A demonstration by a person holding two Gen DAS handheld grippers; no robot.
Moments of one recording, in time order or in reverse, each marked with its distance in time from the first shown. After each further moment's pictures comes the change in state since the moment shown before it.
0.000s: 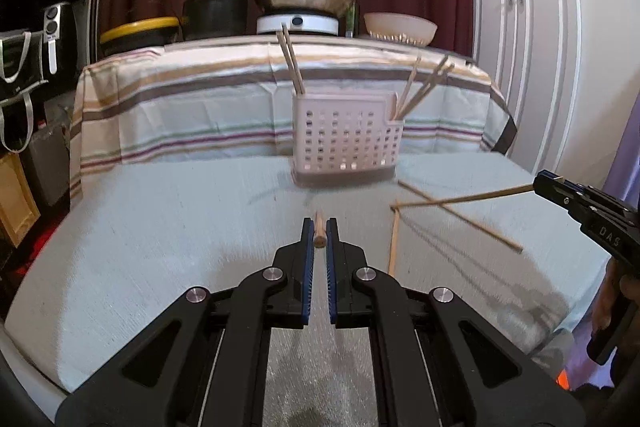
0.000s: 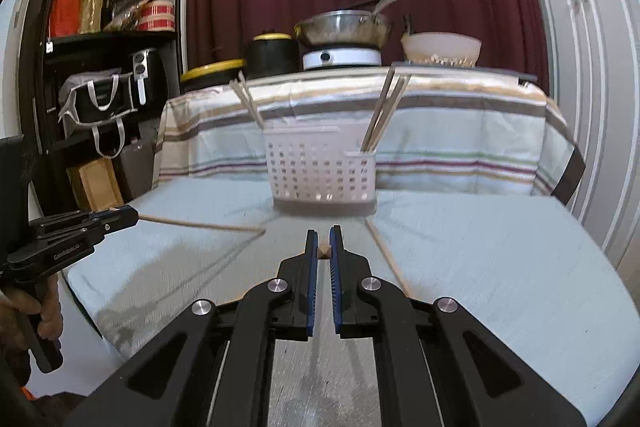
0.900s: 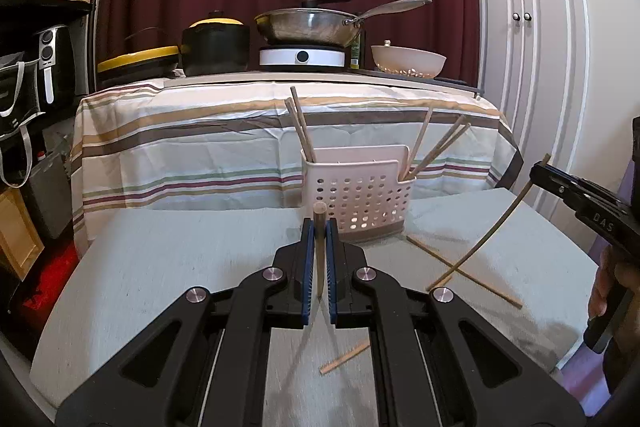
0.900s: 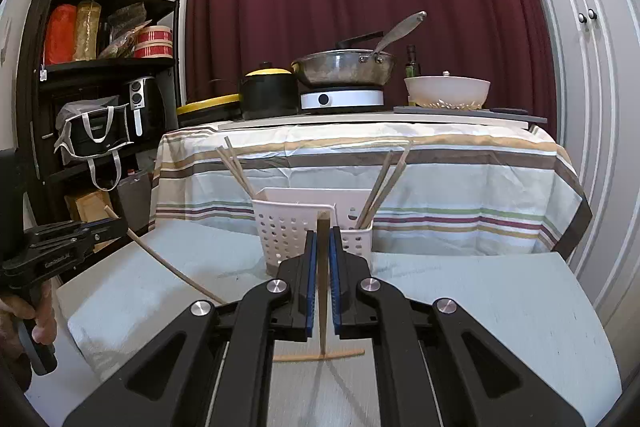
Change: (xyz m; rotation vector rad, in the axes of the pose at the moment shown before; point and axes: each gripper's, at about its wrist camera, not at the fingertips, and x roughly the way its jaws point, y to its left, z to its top) left arm 0.012 0.014 0.076 0.004 -0.043 0.001; right arm 0.023 -0.010 0.074 -0.010 -0.067 0.018
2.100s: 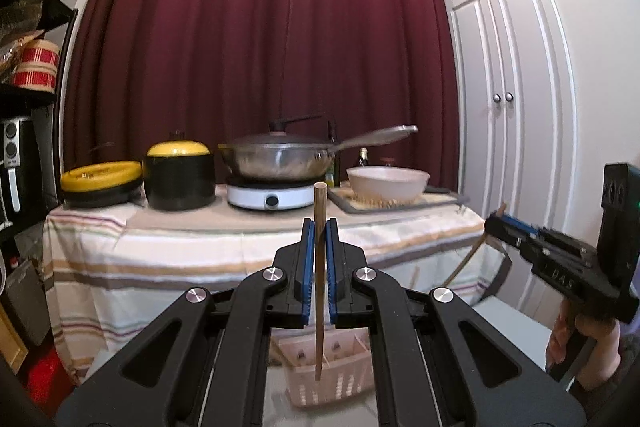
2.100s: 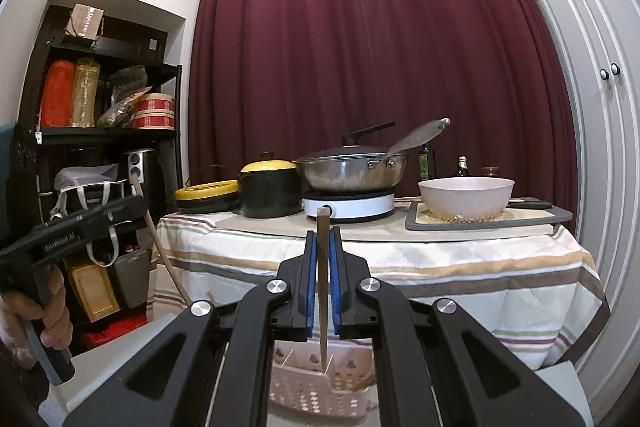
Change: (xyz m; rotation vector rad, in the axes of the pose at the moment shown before) left arm 0.029 -0.019 0.183 0.056 -0.318 -0.077; right arm 0.049 -0.020 0.137 -0.008 -0.234 0.044
